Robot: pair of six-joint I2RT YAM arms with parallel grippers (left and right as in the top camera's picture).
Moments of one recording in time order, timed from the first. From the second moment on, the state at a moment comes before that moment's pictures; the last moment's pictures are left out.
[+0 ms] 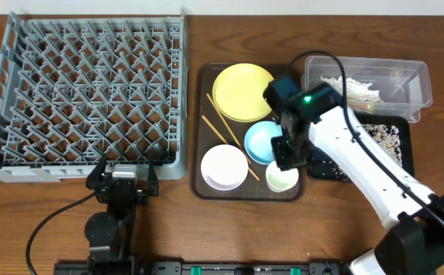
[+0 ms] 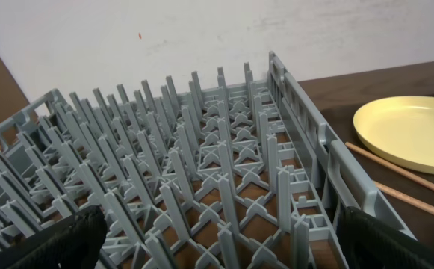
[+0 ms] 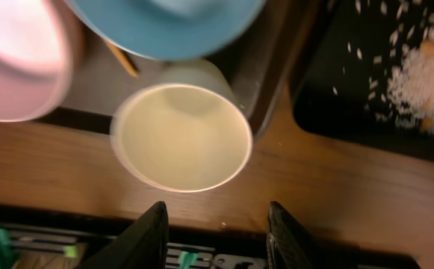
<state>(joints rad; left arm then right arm) 0.05 0.03 0.02 -0.11 0.05 0.16 0.54 1.69 1.47 -1.43 -0.02 0.37</state>
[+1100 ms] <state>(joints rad) 0.05 0.03 0.04 -0.14 0.06 0.03 0.53 1.63 1.11 -1.05 -0.01 0.39</state>
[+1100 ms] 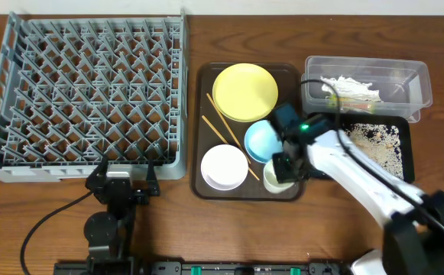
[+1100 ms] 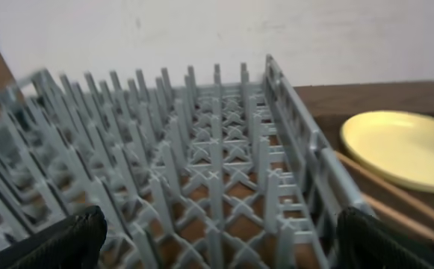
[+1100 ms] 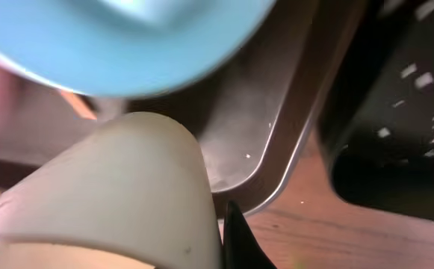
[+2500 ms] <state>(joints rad) 0.05 1.26 0.52 0.51 1.07 -1.83 0.30 1.75 1.40 -0.39 -0.83 0.34</state>
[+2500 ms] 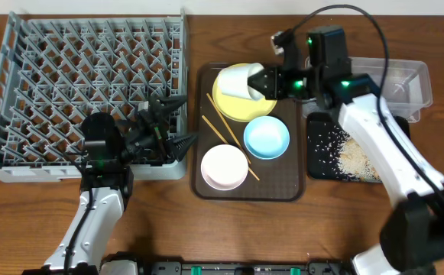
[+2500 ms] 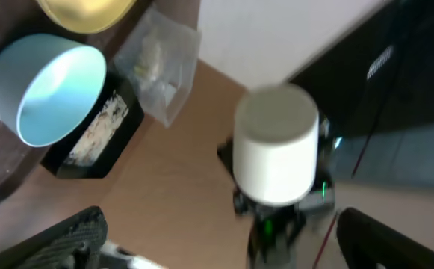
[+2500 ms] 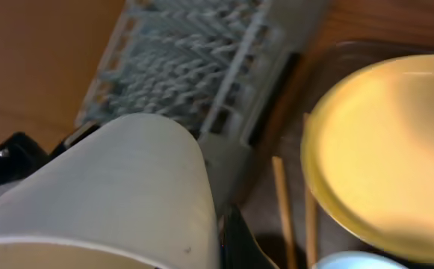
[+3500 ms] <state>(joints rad) 0.05 1.26 0.52 0.55 1.33 -1.59 0.43 1.94 1.40 -0.38 -1.33 0.23</state>
